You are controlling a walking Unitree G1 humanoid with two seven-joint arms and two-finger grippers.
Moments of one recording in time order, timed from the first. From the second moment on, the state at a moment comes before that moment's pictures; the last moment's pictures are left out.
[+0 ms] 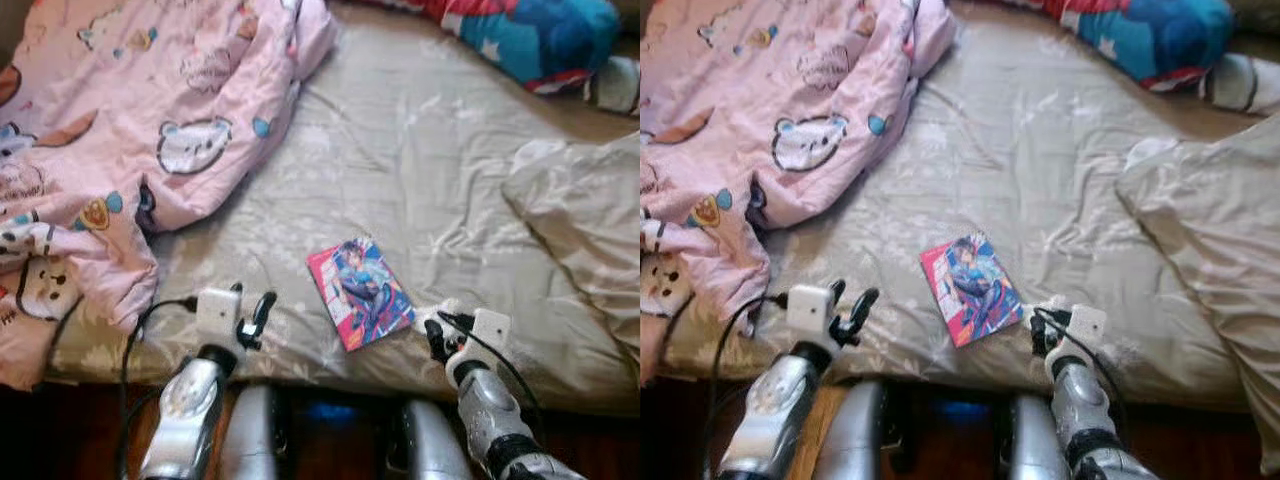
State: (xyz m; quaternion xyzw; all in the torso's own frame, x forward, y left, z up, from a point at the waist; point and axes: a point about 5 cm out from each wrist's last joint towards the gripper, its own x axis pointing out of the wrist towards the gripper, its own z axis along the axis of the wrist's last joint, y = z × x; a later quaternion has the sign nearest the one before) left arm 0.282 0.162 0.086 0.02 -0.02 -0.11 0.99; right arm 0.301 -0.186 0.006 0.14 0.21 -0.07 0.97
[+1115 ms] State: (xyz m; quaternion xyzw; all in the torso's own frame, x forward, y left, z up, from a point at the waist) left arm 0.255 0.167 0.110 0.04 -0.01 -0.10 0.99; right arm 0.311 -0.179 0.014 0.13 0.20 -0.06 0.97
